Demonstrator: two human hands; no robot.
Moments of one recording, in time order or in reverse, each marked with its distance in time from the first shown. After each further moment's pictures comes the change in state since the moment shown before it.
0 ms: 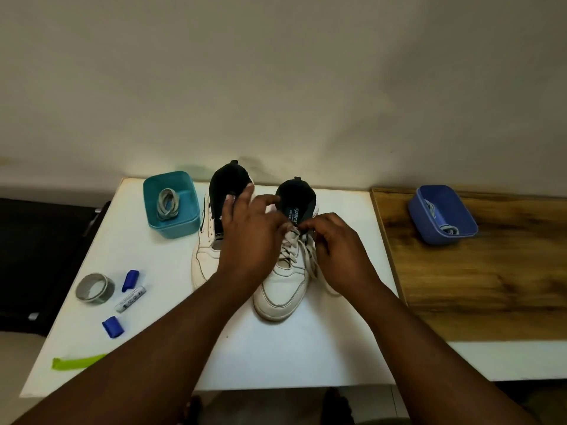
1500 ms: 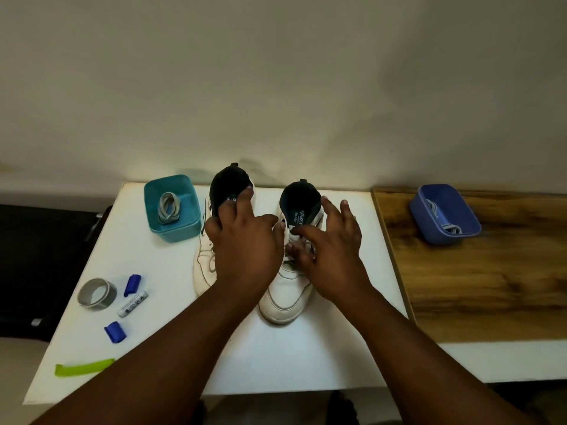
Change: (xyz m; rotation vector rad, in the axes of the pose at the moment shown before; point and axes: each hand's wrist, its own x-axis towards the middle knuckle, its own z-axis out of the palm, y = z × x) left_hand -0.009 0.015 -0.018 0.295 -0.027 -0.183; right_hand -0.003 -0.013 0.016 -0.208 -0.001 0.095
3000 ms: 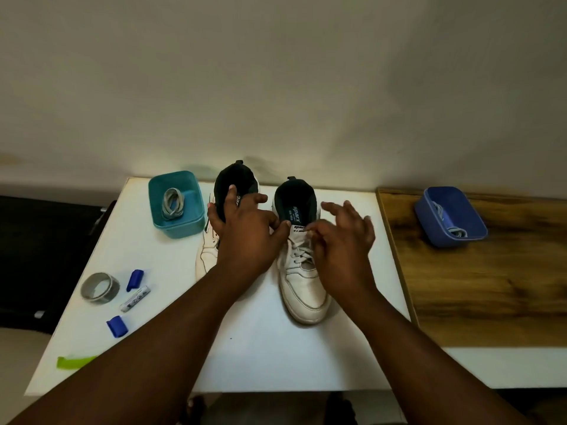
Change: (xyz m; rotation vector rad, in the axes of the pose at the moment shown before) left_hand 0.019 -0.013 0.014 -0.296 -0.158 -0.058; right_hand 0.001 0.004 0.003 0.011 0.197 0.011
